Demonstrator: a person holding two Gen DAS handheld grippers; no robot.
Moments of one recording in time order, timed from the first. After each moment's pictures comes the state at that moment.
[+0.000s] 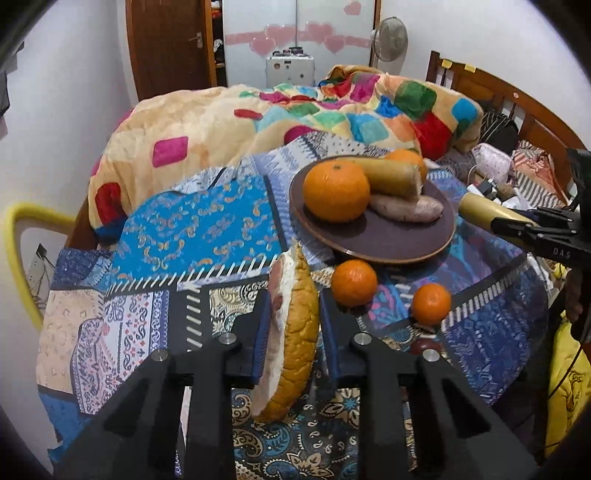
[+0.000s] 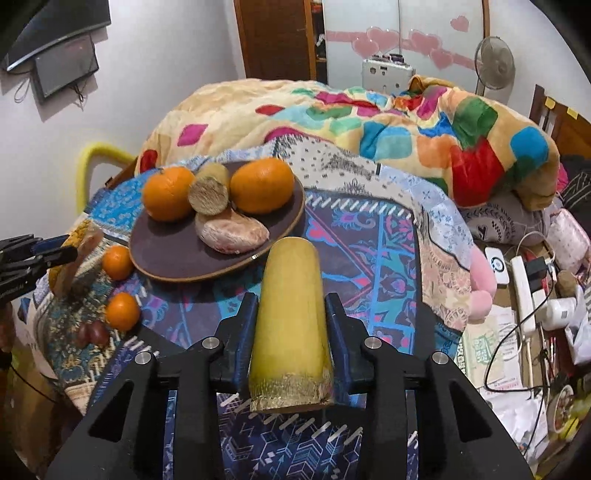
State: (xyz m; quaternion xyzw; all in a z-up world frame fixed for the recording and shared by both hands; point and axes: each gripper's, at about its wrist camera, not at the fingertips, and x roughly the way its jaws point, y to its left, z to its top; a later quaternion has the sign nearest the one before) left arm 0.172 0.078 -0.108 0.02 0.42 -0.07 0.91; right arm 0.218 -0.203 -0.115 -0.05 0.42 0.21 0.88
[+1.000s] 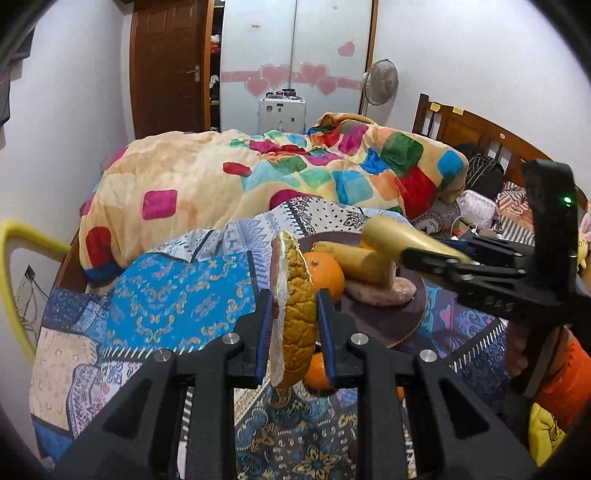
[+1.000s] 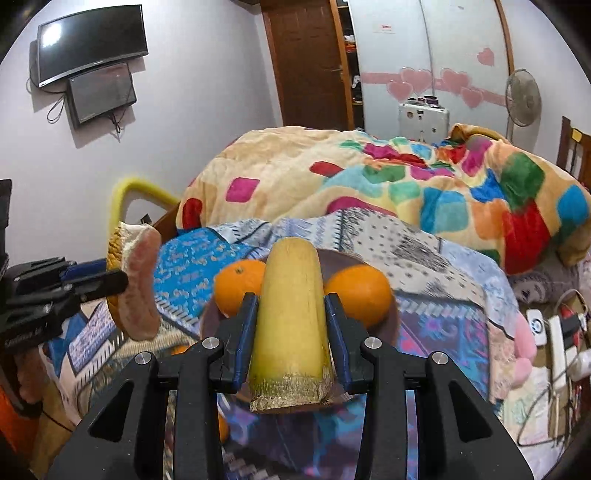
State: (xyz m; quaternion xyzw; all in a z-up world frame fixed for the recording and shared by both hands) left arm 0.204 0.068 -0.059 -0.01 0.35 -0.09 0.93; right arm 0.246 -0.124 -0.082 -0.02 0.34 0.28 0.90
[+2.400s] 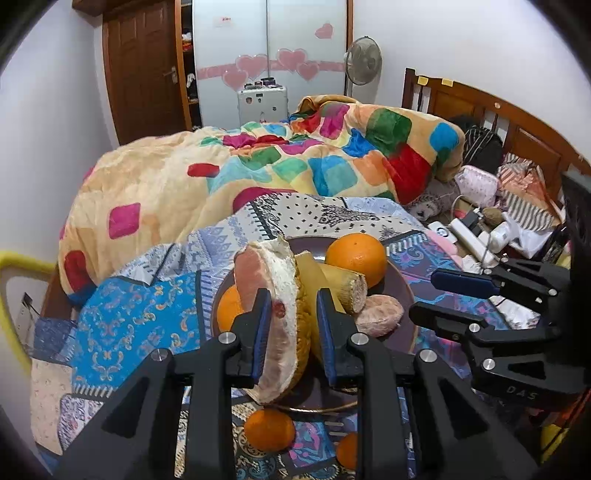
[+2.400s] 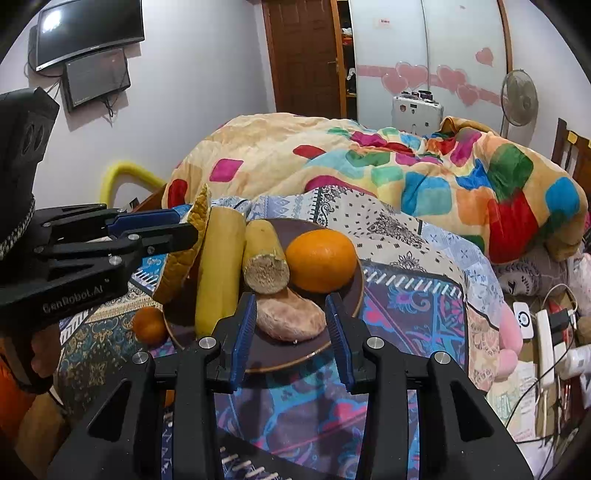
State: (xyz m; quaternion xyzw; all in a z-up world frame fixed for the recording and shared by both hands) left arm 0.256 -0.001 -0.079 0.04 0.37 -0.11 0.92; right arm 0.238 -0.158 -0.103 -0.04 0.35 0.27 0.90
